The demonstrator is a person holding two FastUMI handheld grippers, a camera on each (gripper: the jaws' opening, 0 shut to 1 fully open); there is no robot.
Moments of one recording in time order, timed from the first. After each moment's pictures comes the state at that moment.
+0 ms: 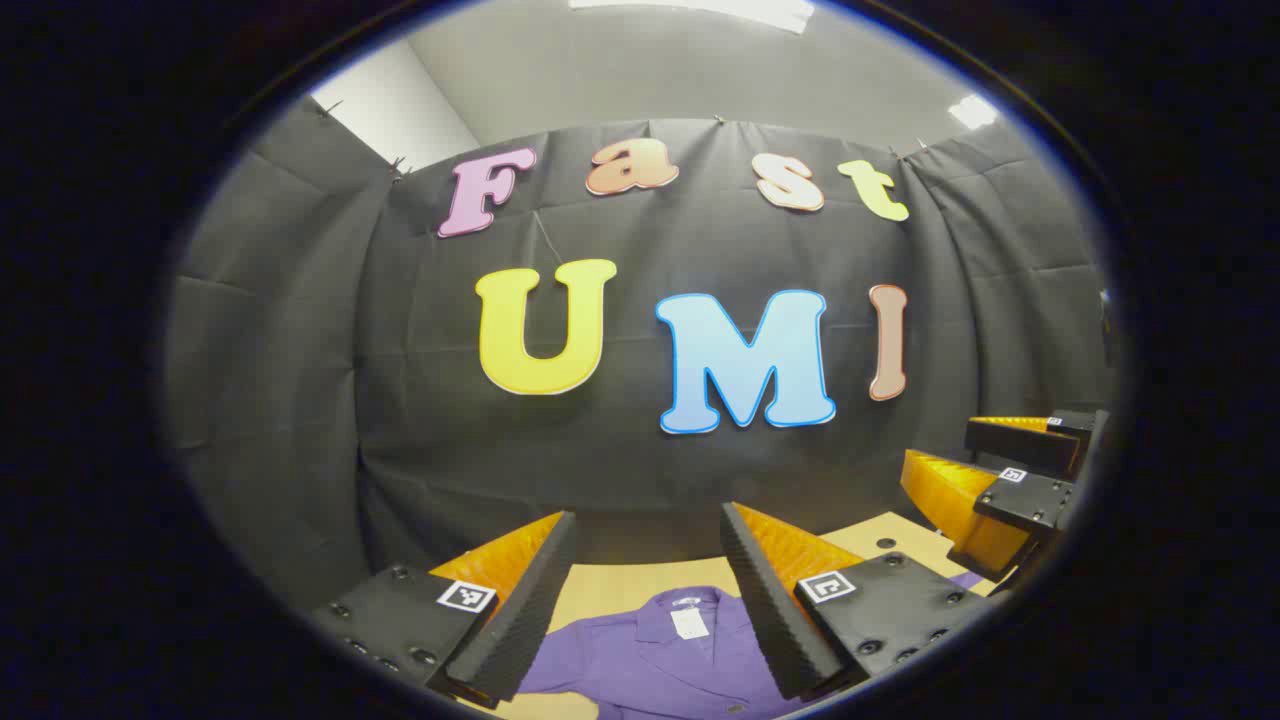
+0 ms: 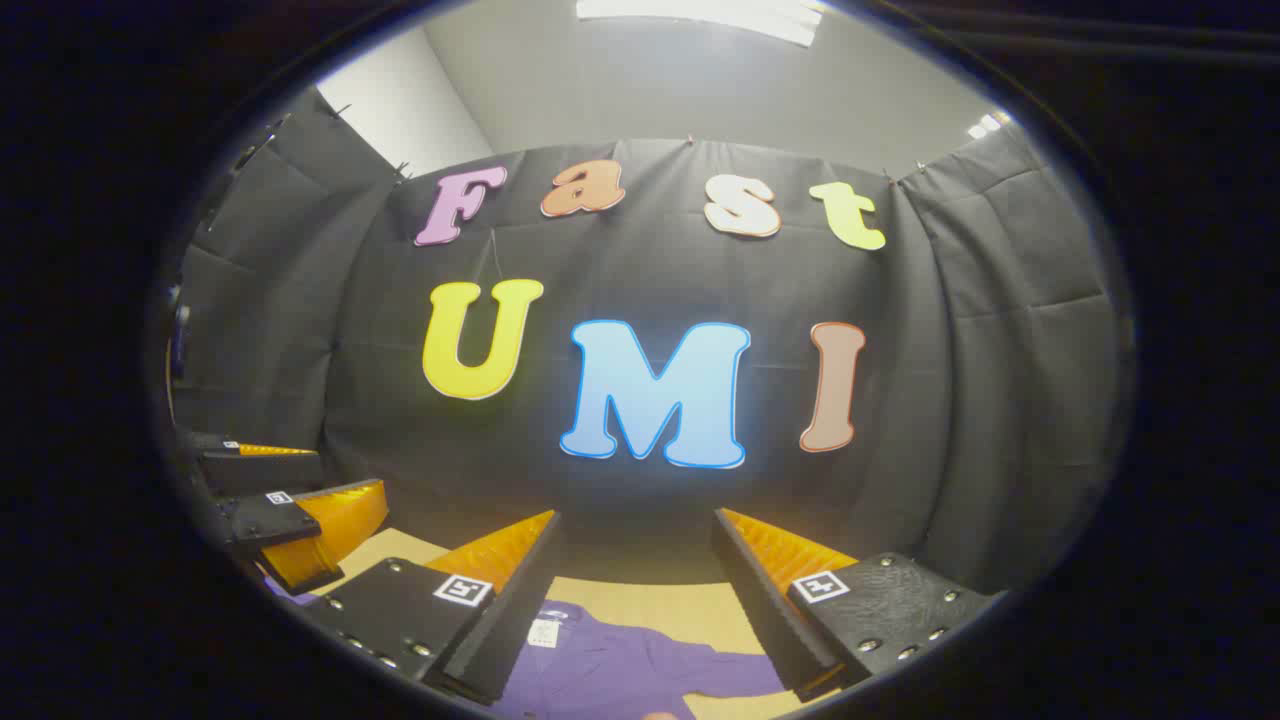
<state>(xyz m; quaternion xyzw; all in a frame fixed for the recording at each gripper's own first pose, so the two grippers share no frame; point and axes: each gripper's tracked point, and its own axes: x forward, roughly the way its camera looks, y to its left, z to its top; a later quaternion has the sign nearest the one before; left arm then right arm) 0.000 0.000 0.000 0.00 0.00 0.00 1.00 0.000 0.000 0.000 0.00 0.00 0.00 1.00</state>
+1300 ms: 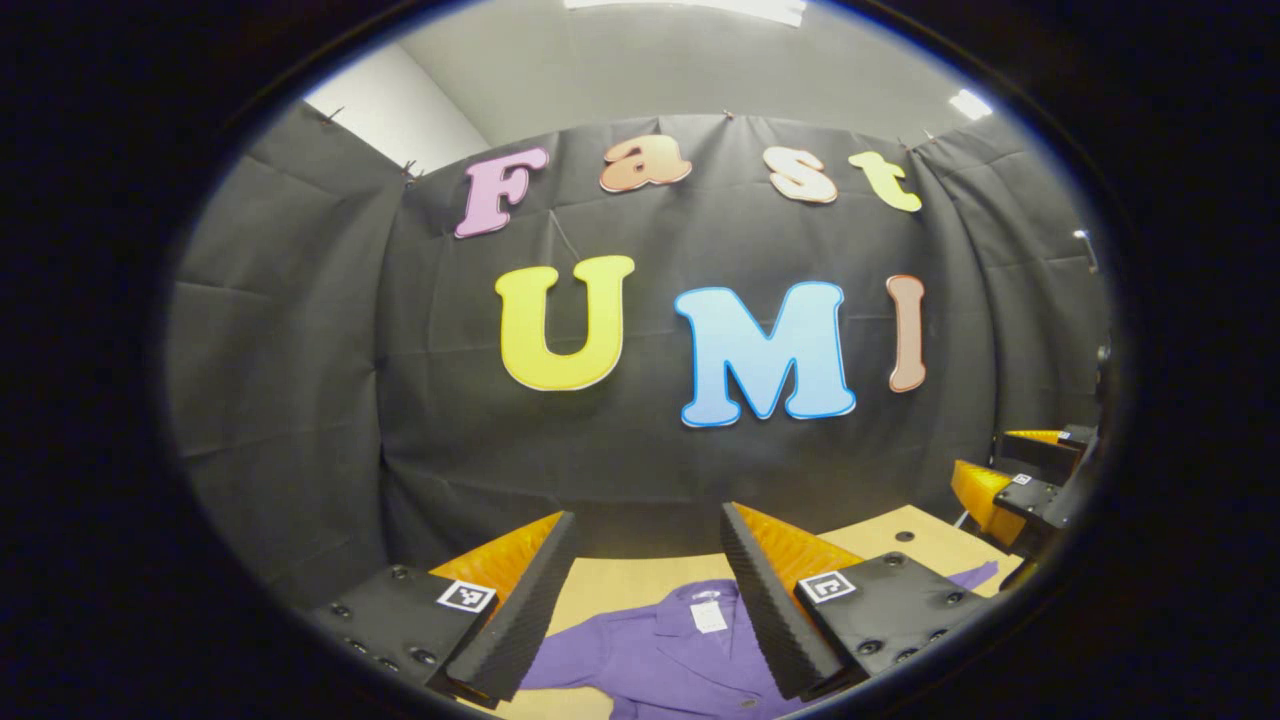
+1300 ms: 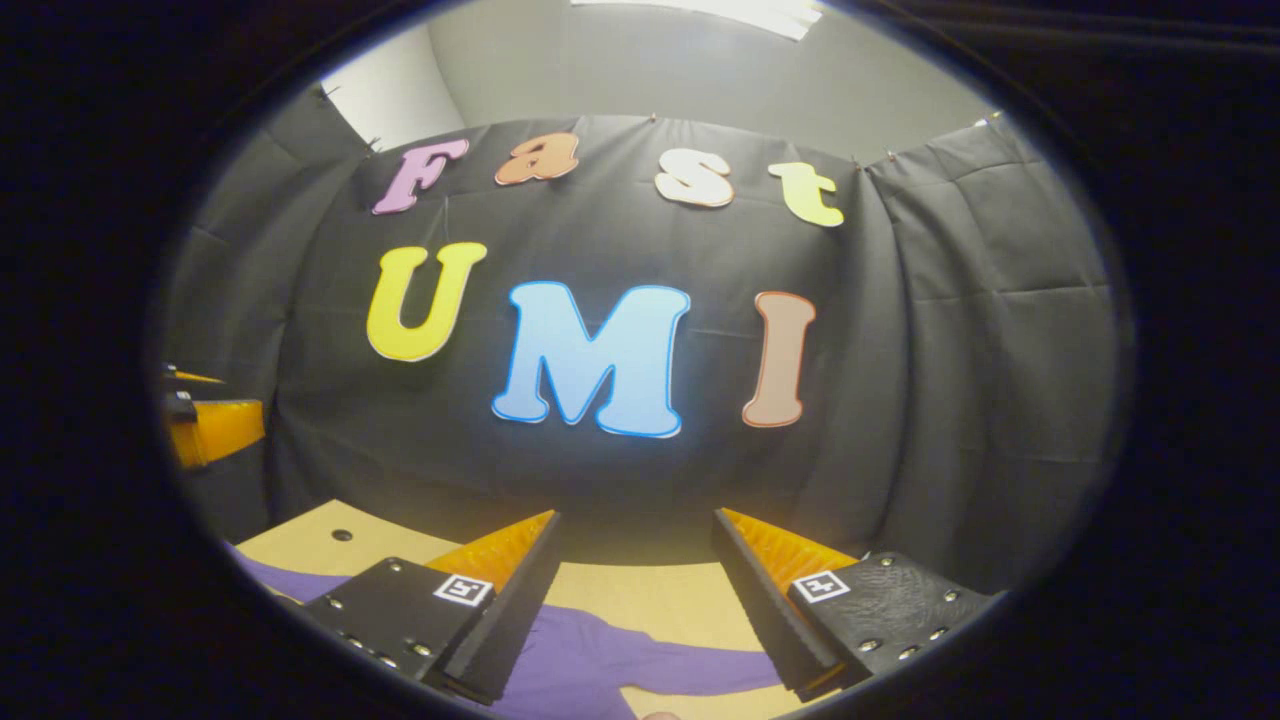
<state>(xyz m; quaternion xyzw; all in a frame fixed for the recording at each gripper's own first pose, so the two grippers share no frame) -0.006 0.017 -0.008 0.01 0.01 0.03 1.00 0.010 -0.082 -0.052 -0.02 0.03 -0.07 1.00</state>
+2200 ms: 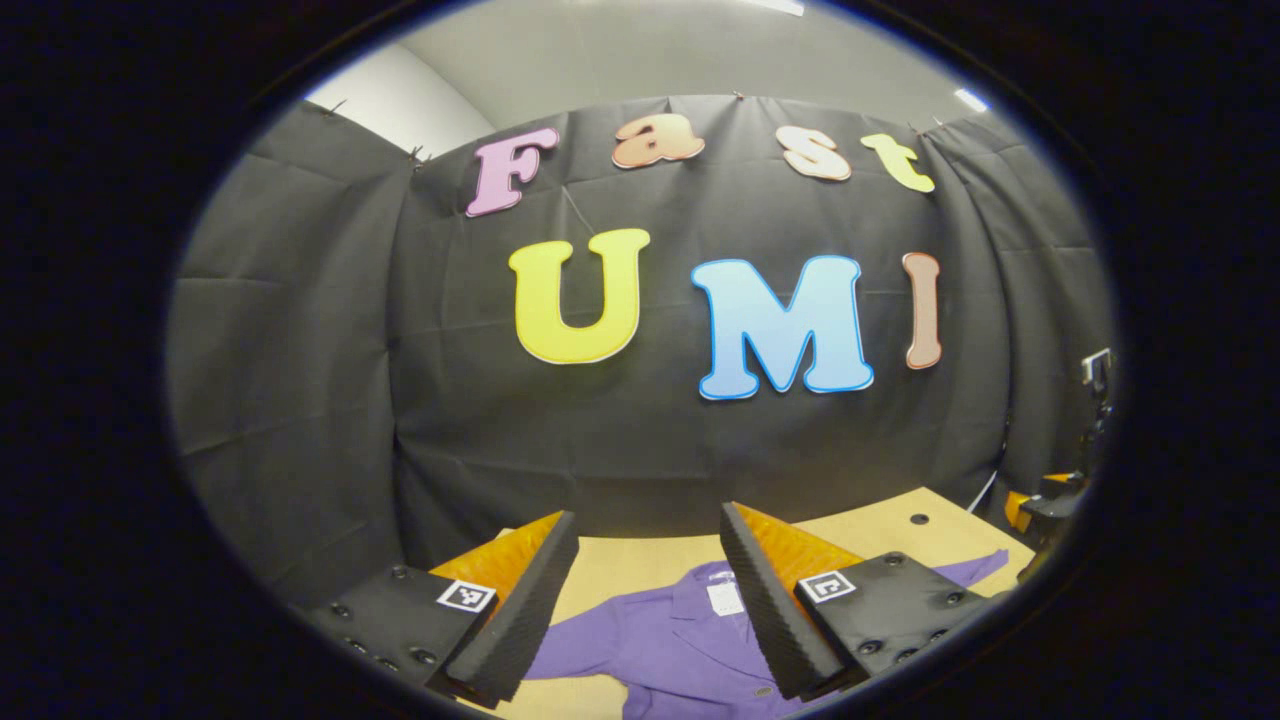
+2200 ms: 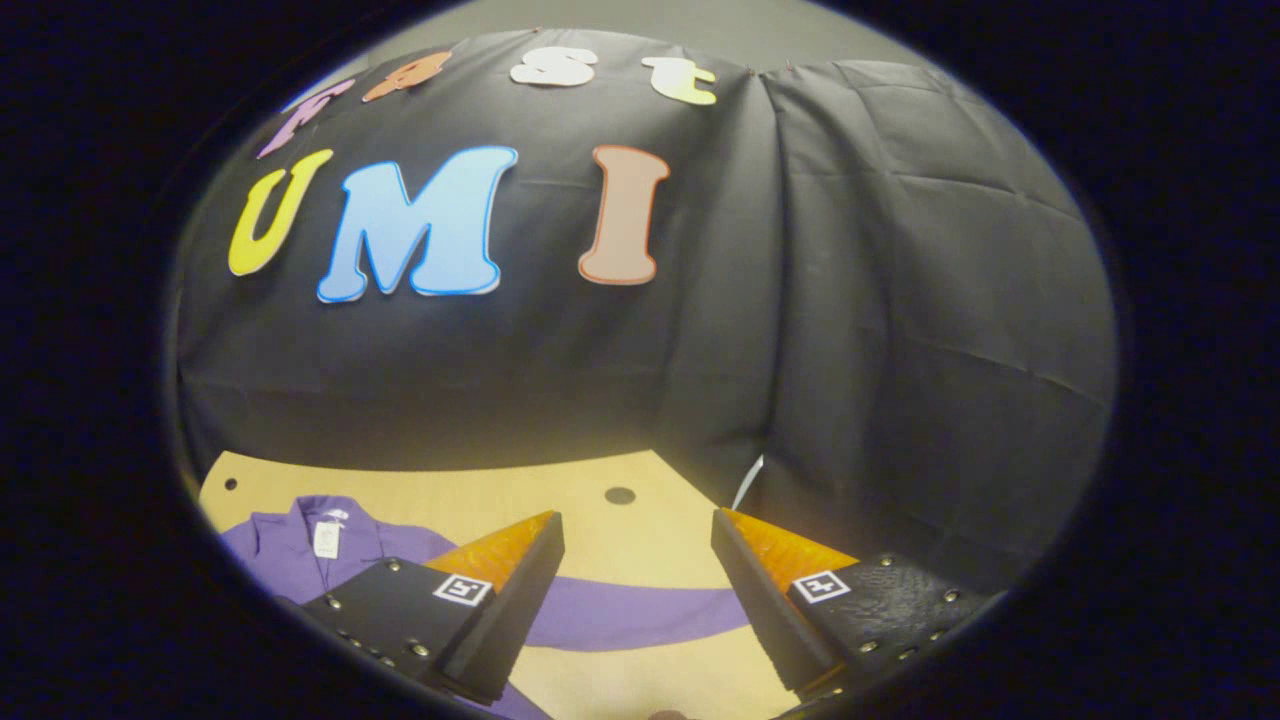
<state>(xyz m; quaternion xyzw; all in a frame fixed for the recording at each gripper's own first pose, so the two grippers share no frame) -0.007 0.036 -0.036 0.01 0.04 0.05 1.00 -0.008 -0.241 -0.221 0.03 0.19 -0.23 0.95</state>
